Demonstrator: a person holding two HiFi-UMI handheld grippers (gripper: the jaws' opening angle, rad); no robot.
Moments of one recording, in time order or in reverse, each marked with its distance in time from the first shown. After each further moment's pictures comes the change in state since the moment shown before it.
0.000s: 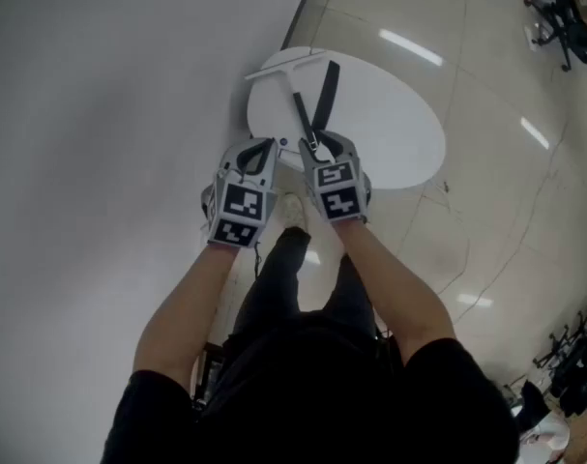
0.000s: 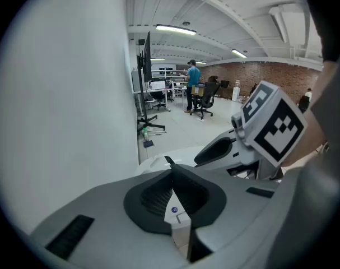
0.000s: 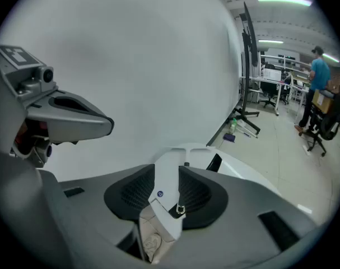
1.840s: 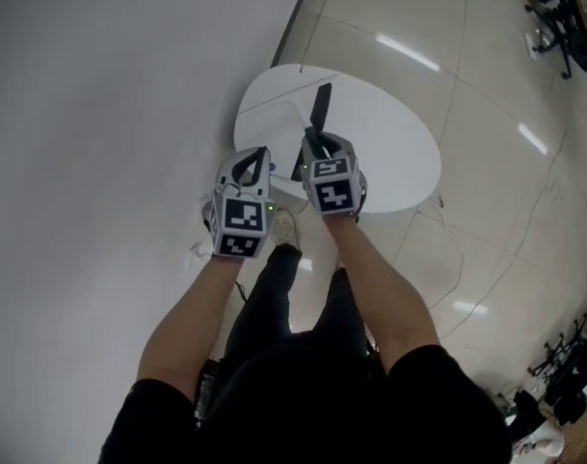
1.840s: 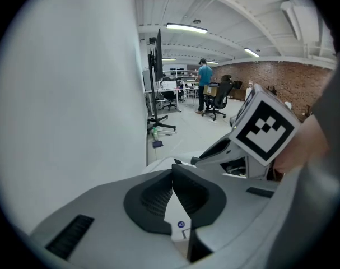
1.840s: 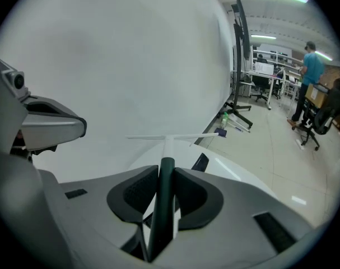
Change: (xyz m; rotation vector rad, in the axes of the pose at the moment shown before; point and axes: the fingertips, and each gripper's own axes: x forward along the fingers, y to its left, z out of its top) left arm 0.055 0.028 0.014 -0.067 -0.027 0.130; right arm 0.058 -0.070 0.023 0.037 0.024 -0.060
